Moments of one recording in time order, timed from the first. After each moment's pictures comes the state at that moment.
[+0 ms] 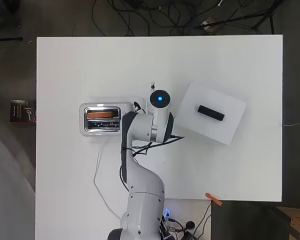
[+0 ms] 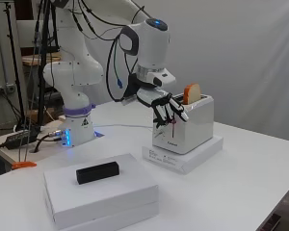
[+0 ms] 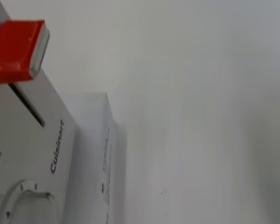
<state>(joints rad) -0.62 -0.06 0.55 -2.20 0.05 1.94 -0.95</state>
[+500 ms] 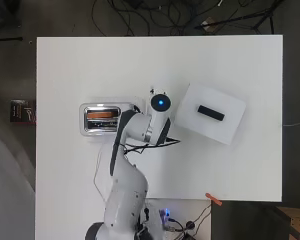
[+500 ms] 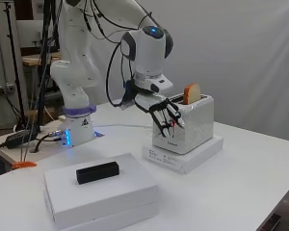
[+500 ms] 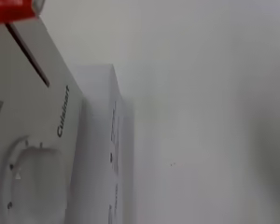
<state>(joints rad) -1.39 -0.23 1.28 -2.27 0.28 1.95 -1.13</state>
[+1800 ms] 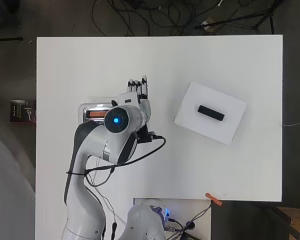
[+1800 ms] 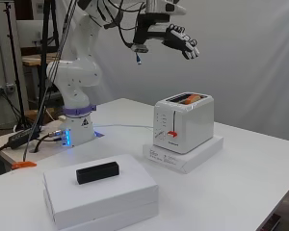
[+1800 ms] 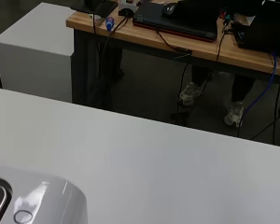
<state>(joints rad) -1.15 -0.68 0.96 -2.04 0.40 1.72 -1.28</state>
